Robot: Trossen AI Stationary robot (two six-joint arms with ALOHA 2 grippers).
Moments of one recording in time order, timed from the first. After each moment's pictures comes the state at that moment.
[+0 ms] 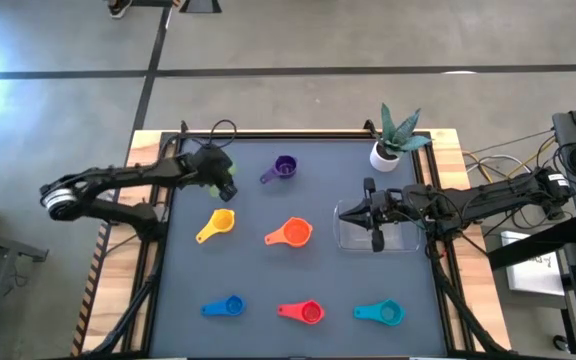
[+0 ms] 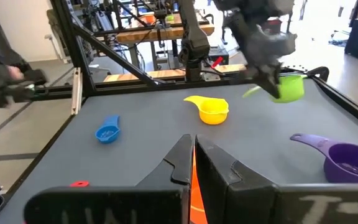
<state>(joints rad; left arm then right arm) 0.55 1.18 0.56 -0.26 -0.08 -0.03 0.09 0.90 0.47 0.29 0.02 0.10</state>
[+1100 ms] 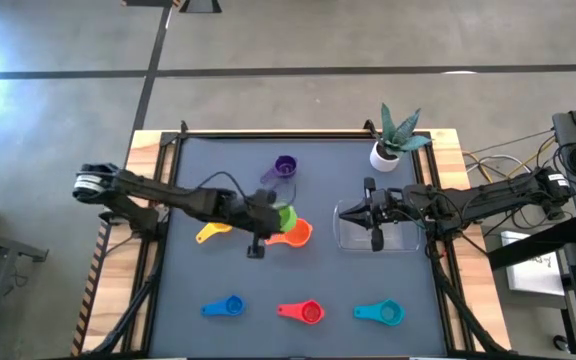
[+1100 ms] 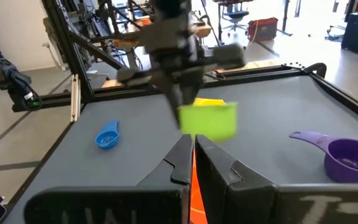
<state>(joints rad) -0.10 1.52 1.01 -0.26 -0.03 0.15 0.09 0.90 0.47 0.30 0.03 0.14</state>
